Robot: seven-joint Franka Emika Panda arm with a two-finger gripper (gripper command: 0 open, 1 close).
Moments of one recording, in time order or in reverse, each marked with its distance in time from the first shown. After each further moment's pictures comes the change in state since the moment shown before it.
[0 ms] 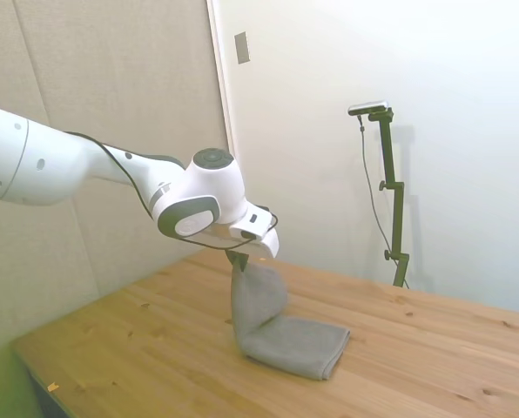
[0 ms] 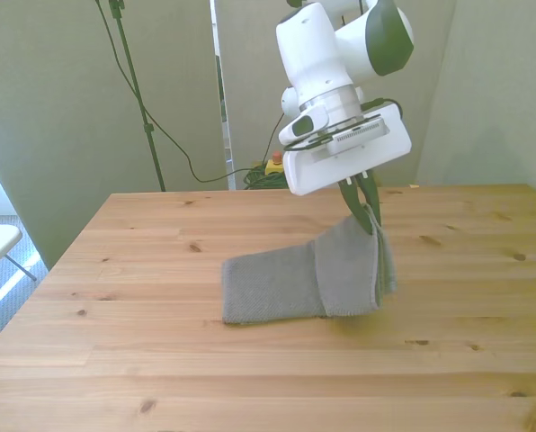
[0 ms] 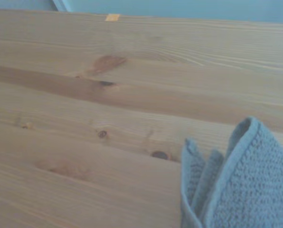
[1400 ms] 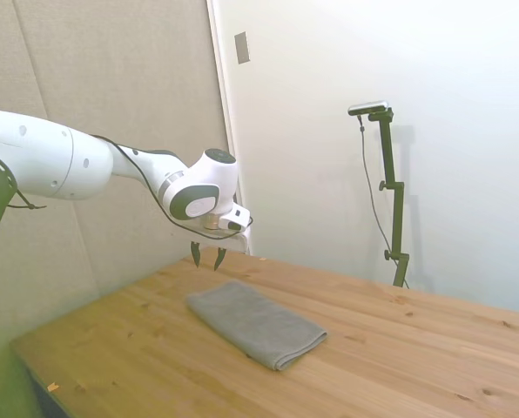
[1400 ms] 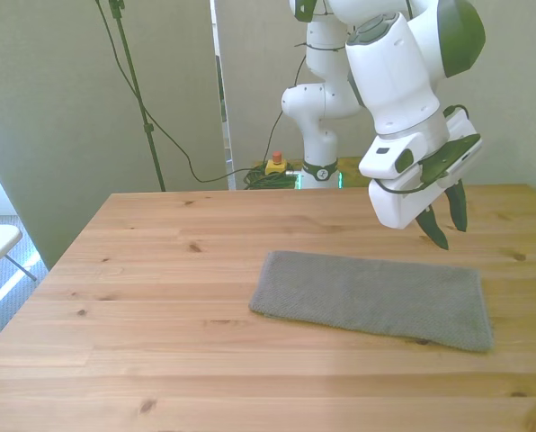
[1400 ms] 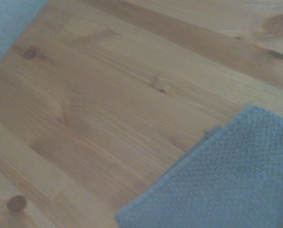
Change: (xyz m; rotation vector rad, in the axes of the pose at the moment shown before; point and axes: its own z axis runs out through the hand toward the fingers) arm -0.024 -0.081 0.056 -0.014 -0.319 -0.200
